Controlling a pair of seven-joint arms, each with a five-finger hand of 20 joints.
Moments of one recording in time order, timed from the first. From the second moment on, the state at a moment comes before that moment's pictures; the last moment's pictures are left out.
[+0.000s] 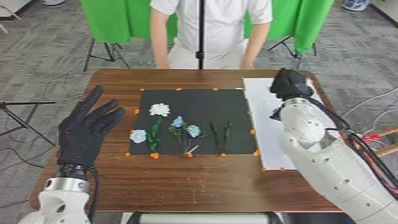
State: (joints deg) left arm 126.8 -57.4 -92.3 -128.6 36.0 12.4 18.1; right arm -69.2 -56.4 56.6 -90.2 -136.7 8.0 35.3
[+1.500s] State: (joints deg) left arm 127.7 -56.8 -92.4 -129.0 34.8 13.2 18.9; right arm -78.7 -64.7 57.8 -102.4 -137.6 -11.9 22.6
